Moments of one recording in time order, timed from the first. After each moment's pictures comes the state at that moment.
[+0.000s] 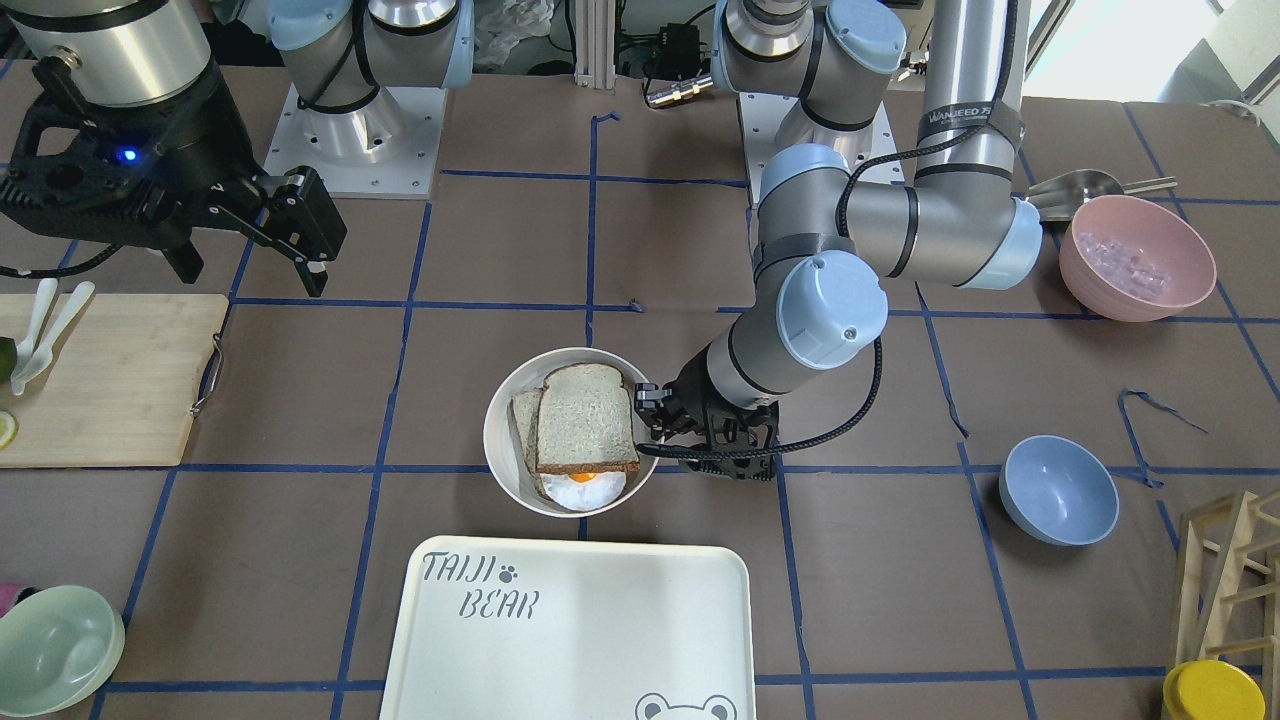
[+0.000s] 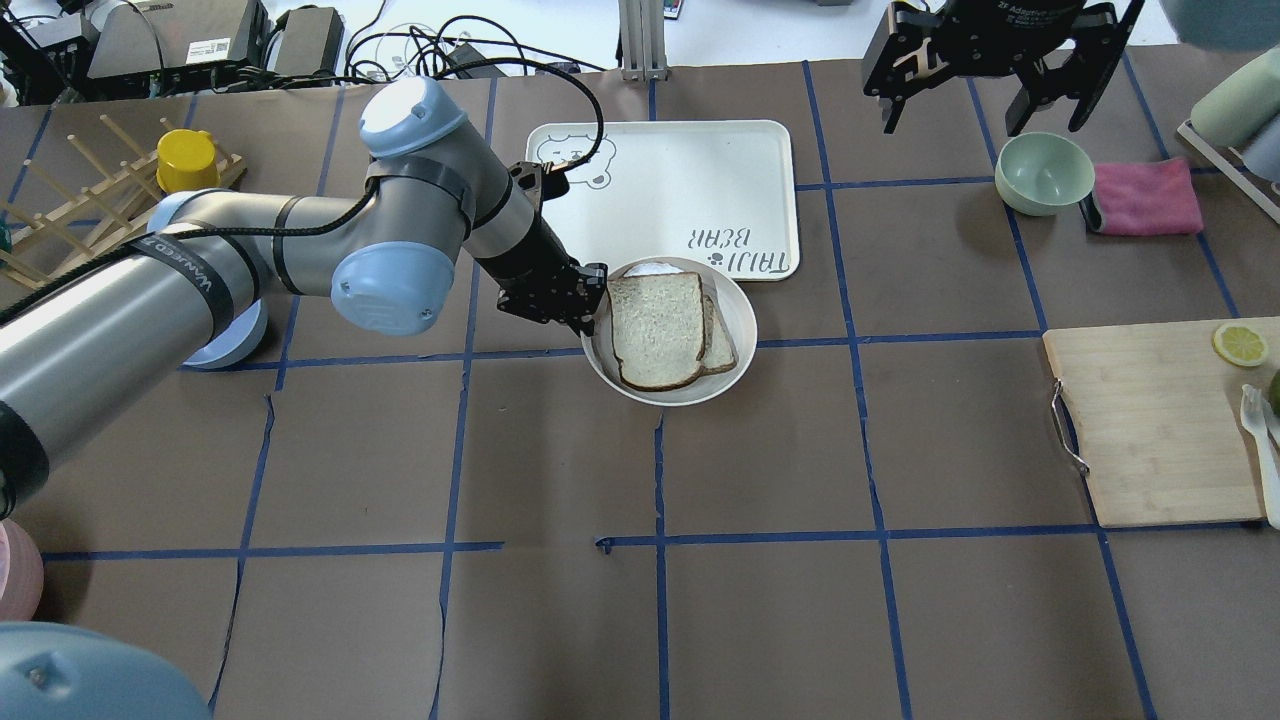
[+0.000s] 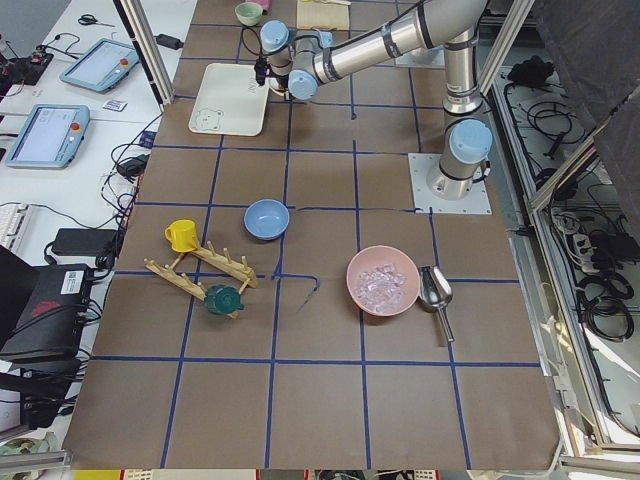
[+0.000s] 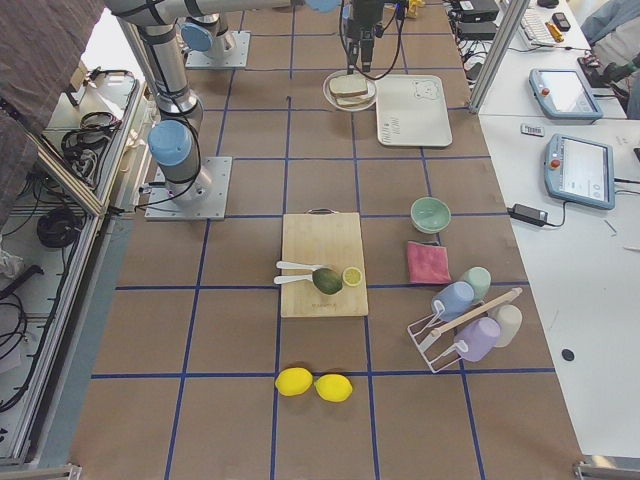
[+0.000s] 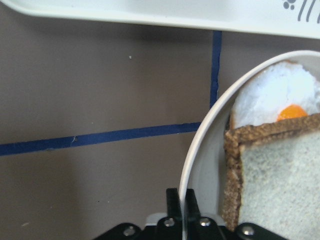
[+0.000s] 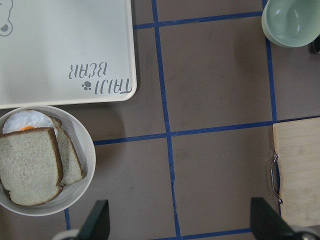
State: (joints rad) left arm -1.68 -1.96 -1.70 -1.11 1.23 -0.08; right arm 1.59 -1.48 1.37 -1.56 -1.59 0.11
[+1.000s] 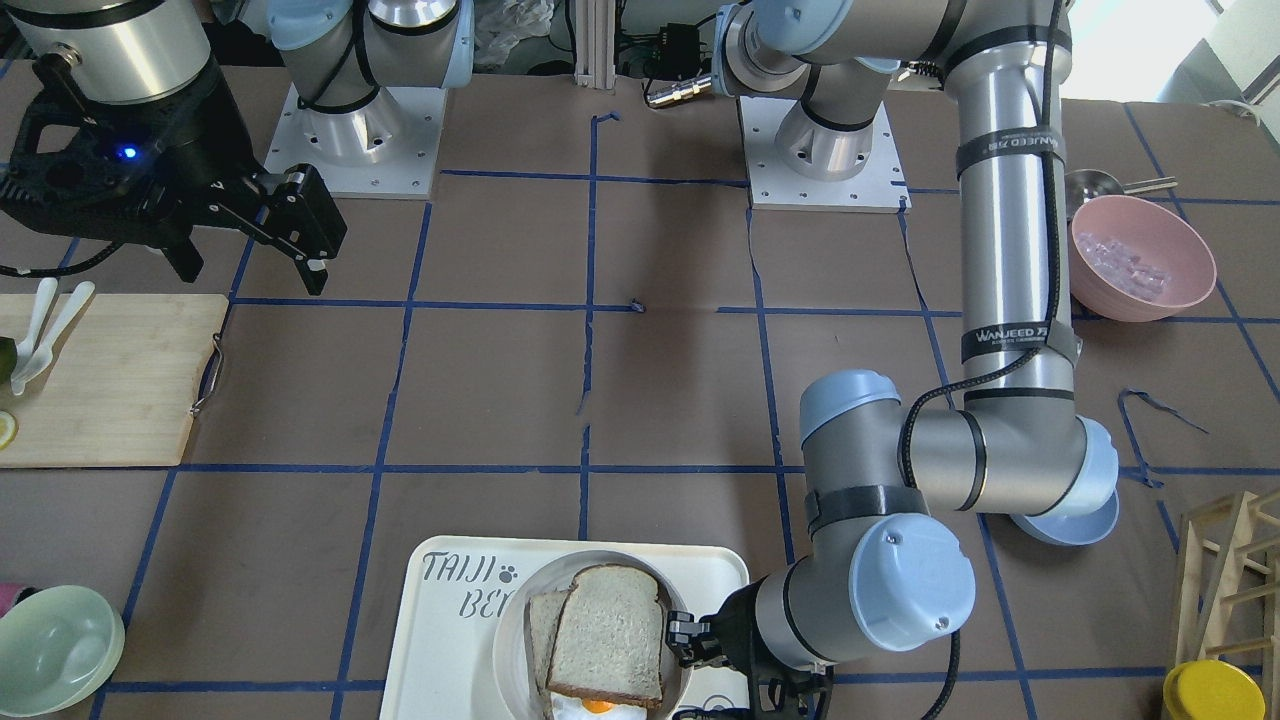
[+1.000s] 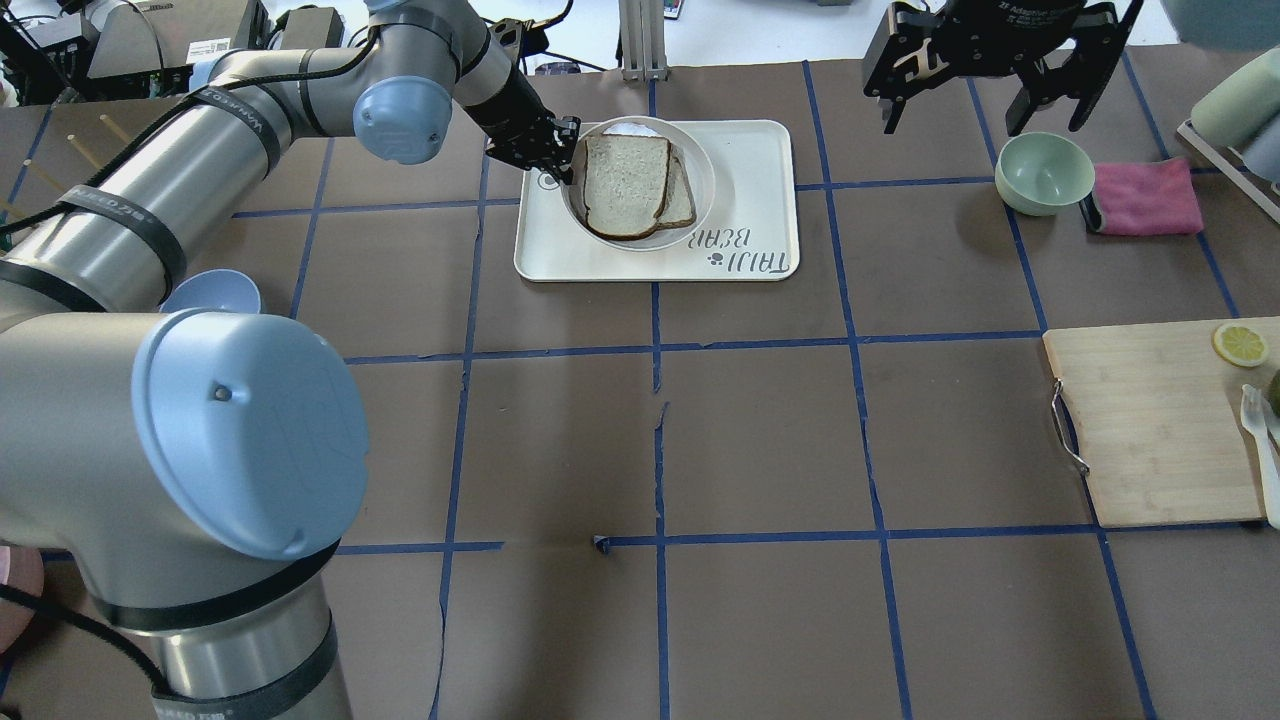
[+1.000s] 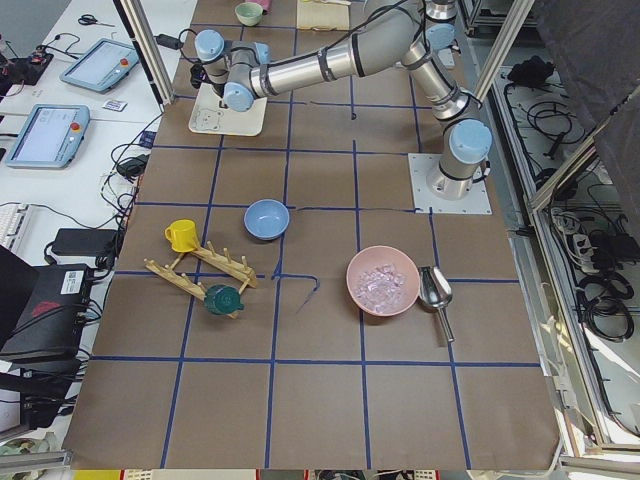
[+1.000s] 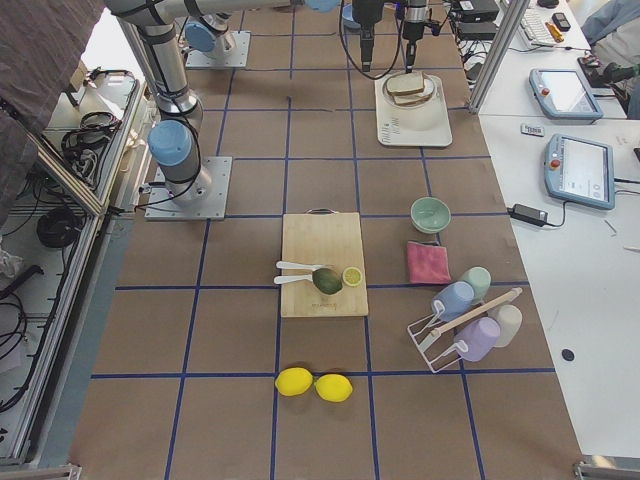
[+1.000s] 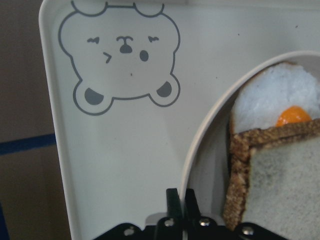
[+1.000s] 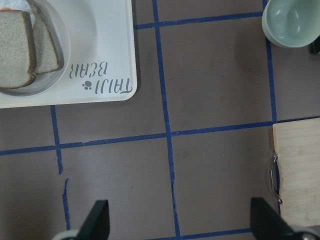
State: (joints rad) left arm -1.63 -2.40 -1.09 -1.16 1.22 0.08; right arm 1.59 -1.48 1.37 -1.56 -1.59 0.11
